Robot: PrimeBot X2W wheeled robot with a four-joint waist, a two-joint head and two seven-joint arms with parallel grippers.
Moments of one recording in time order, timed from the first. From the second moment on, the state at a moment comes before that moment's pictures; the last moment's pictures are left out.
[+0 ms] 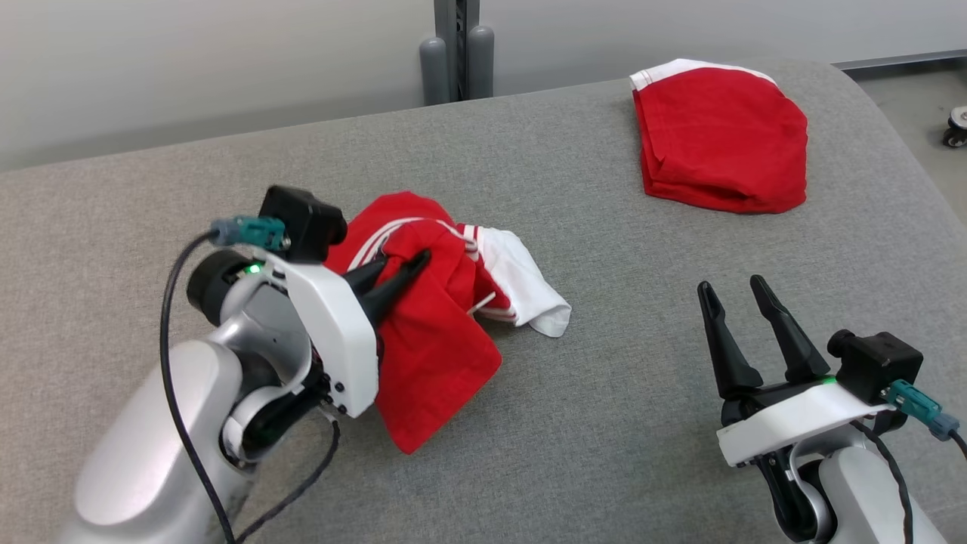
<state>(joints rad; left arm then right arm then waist) -0.53 0.33 -0.48 0.04 -0.72 -0.13 0.54 -0.28 -0.13 0.24 0.34 0.46 0.13 -0.26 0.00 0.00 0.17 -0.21</state>
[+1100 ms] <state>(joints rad) -0.46 0.29 -0.66 0.28 -0.65 -0.07 0.02 -0.26 -0.18 0.26 0.36 0.46 0.13 -0.26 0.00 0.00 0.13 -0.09</state>
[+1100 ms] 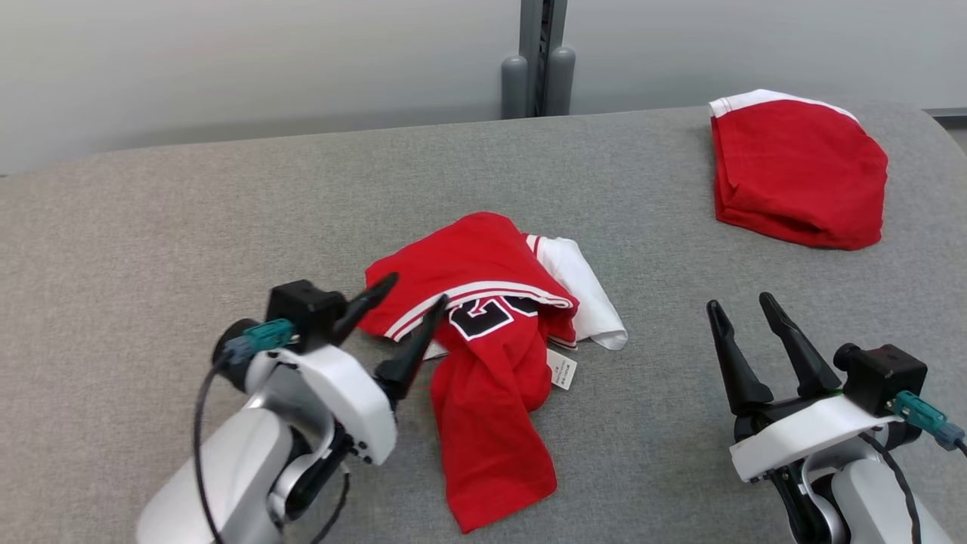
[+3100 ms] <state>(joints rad) 0.01 0.17 -0.15 0.03 -0.45 0.06 -0.26 -0.30 -0.17 0.38 0.27 0.36 0.13 -0.21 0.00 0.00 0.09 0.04</state>
